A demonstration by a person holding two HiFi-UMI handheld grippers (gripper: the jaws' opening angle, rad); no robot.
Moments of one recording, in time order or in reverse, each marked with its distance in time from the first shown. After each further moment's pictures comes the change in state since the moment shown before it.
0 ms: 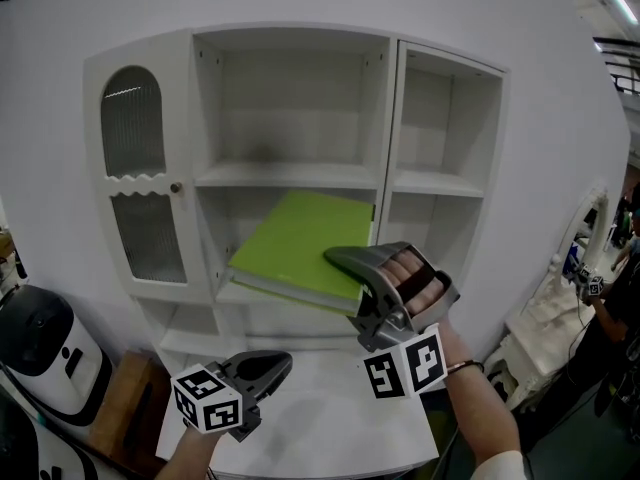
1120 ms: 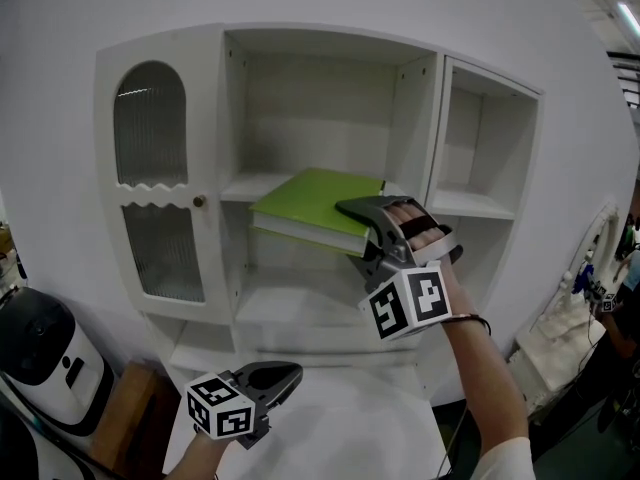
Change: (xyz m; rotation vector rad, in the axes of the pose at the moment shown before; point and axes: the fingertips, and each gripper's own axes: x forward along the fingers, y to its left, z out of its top) left arm -0.010 0.071 -0.006 -0.021 0.015 -0.010; right arm 0.130 -0.030 -0.036 -0.011 0.061 0.050
